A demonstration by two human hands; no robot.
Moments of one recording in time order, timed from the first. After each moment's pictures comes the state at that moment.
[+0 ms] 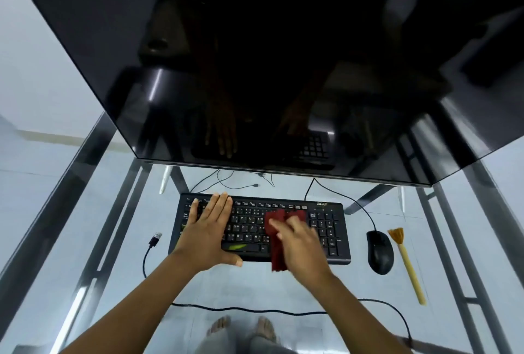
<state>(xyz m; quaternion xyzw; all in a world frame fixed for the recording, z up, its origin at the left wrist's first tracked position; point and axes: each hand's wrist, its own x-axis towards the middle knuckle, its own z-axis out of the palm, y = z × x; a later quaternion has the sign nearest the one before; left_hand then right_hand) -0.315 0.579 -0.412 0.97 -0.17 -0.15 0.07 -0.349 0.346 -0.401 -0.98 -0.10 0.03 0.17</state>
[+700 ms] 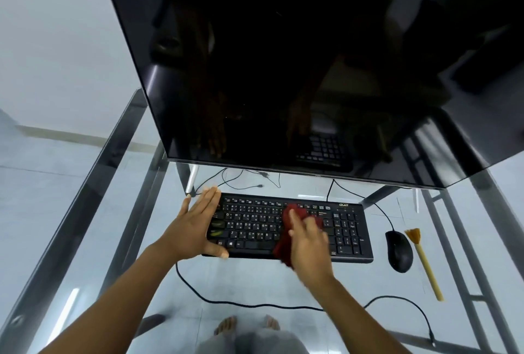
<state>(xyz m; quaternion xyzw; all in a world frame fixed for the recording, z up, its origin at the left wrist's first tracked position) -0.301 0.676 -0.422 0.95 -0.19 -0.16 0.21 -0.356 0.409 -0.399 -0.99 0.00 0.03 0.13</state>
